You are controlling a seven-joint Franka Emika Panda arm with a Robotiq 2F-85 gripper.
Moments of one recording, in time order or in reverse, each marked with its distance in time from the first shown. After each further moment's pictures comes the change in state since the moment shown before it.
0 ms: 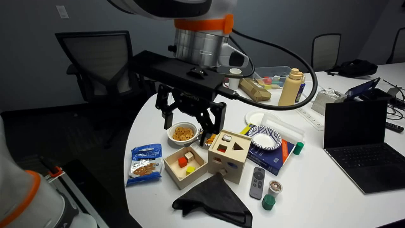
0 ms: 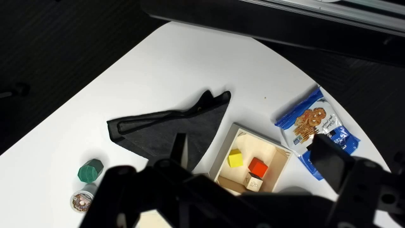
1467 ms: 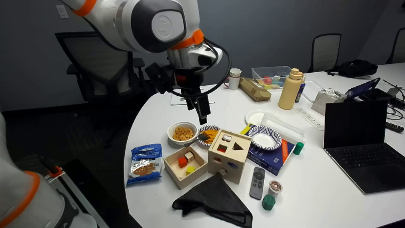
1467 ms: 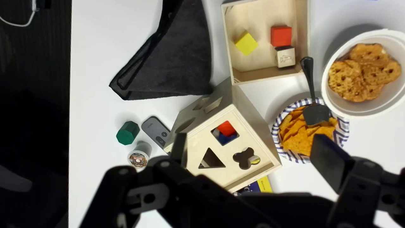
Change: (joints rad) arm -0.038 0.192 0.320 -0.075 0.024 0.556 0.904
